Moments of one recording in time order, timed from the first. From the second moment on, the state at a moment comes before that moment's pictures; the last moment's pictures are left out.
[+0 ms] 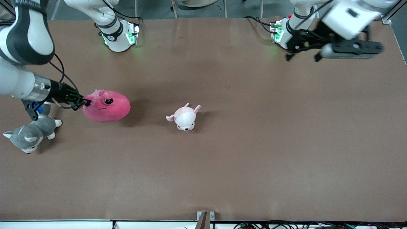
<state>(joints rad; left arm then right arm) 0.22 0.04 -0.53 -1.33 -0.13 1.40 -0.37 0.03 0.09 -0.09 -1.94 0.26 1.84 0.70</state>
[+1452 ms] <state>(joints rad) 0.48 -0.10 -0.53 -1.54 -0.07 1.50 -0.04 0.00 0.15 -0.08 -1.85 0.04 1.93 0.04</state>
